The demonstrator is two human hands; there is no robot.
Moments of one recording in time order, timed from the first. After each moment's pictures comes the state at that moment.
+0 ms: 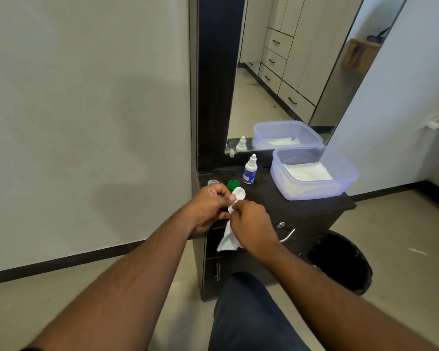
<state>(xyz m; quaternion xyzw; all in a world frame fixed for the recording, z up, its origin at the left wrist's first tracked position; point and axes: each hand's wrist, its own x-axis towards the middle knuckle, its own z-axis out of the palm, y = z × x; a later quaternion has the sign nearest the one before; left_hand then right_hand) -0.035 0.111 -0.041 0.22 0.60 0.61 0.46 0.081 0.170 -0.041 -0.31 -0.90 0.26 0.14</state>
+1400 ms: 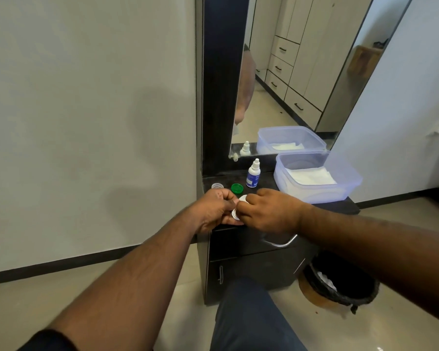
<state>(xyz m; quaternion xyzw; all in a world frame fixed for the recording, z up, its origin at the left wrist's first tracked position) -0.030 0.113 -0.030 0.21 0.62 0.57 0.49 0.089 0.241 -0.005 0.27 -0.91 -0.29 0.10</state>
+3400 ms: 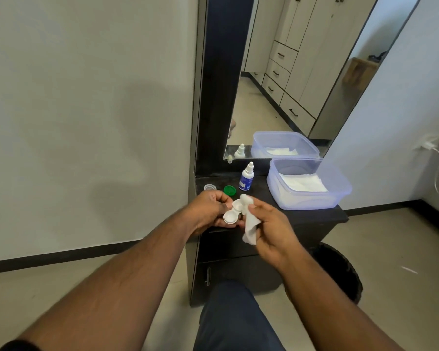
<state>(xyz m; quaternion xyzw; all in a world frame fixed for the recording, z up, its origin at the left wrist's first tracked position) -0.028 0.118 -0.037 0.20 0.61 0.59 0.48 0.106 0.190 -0.017 -0.33 -0.41 0.82 0.20</state>
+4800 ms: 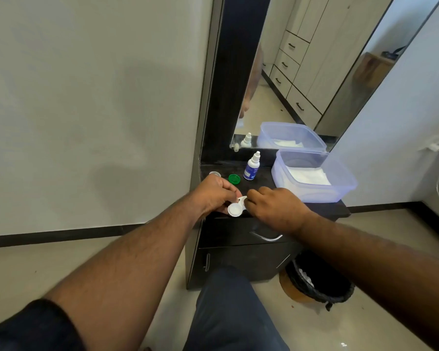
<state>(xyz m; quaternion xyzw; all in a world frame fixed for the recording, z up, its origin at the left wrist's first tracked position) -0.027 0.122 -0.035 0.26 0.71 0.53 0.40 0.106 0.232 0.000 0.09 -0.96 -0.25 0.02</state>
